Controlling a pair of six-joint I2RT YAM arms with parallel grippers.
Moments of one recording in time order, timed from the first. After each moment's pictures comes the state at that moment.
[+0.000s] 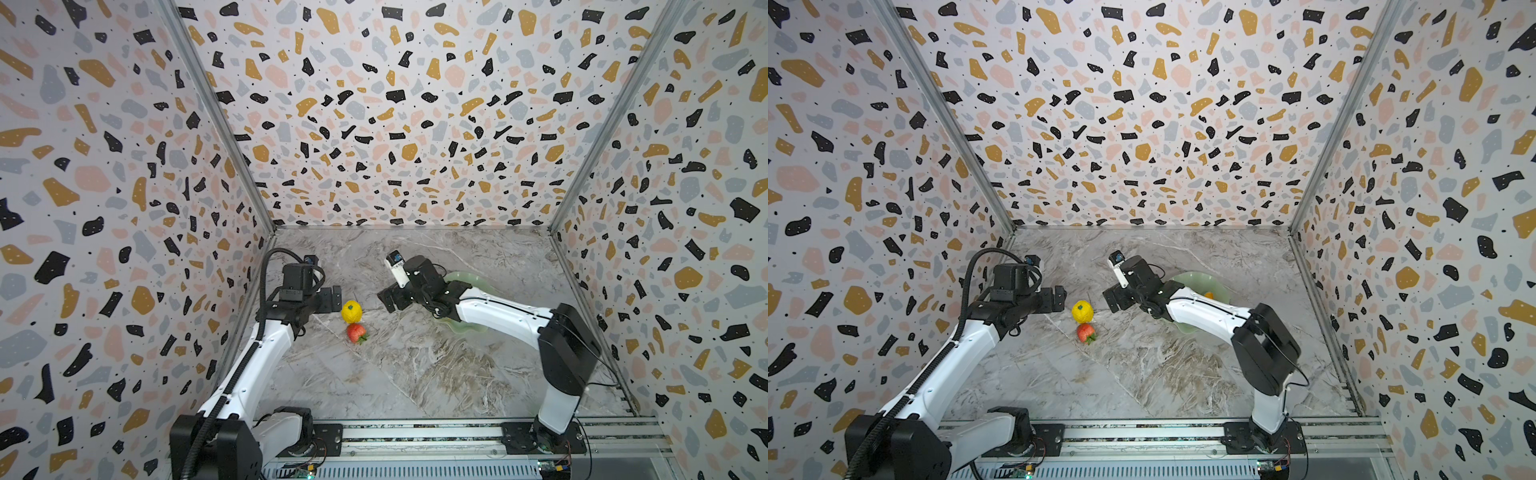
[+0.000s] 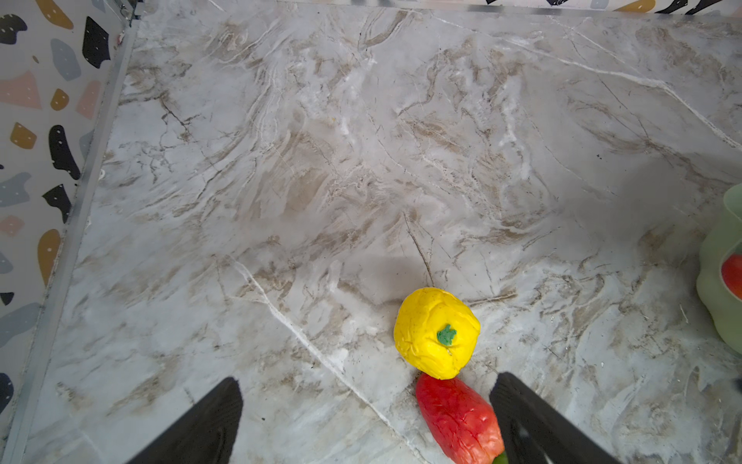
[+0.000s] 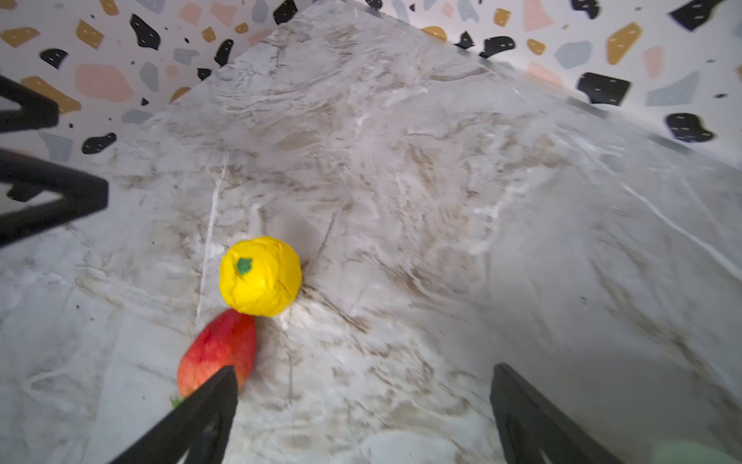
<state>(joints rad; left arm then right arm) -0.09 1.14 0.88 -0.54 0.01 -0.08 0.88 1.85 1.39 -0.16 0.00 0.13</state>
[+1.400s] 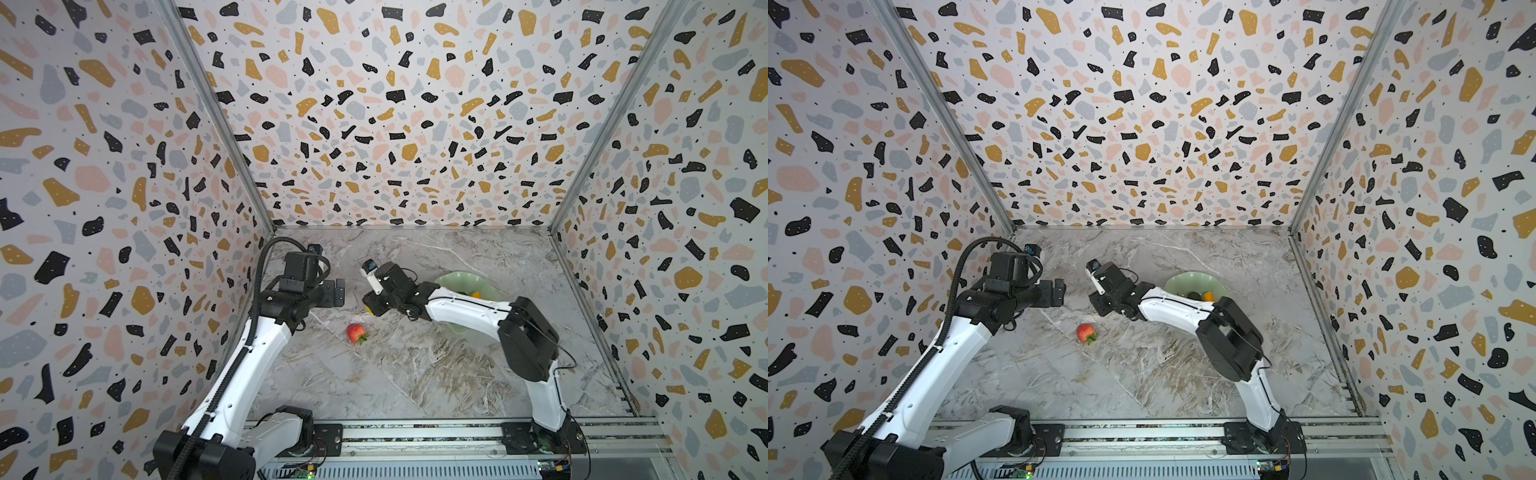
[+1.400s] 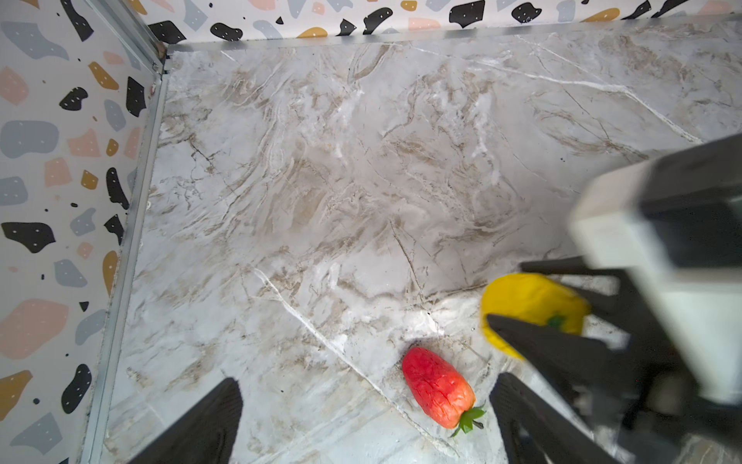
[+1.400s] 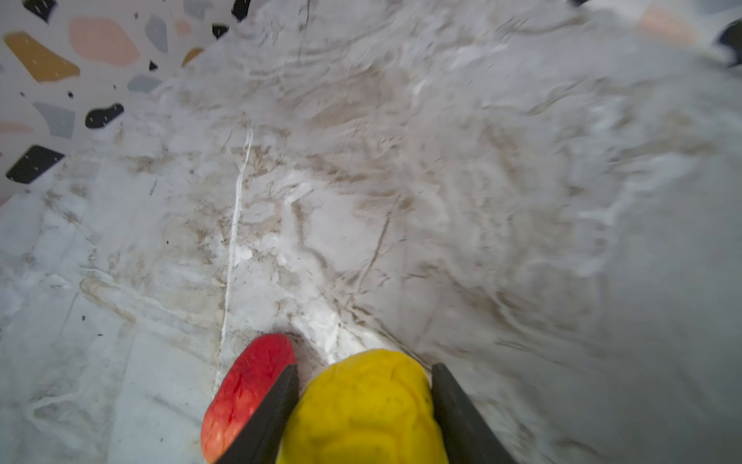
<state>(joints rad) -0.20 1.11 1.09 -0.78 -0.09 -0.09 0.92 1.99 1.54 -0.22 0.02 0.16</state>
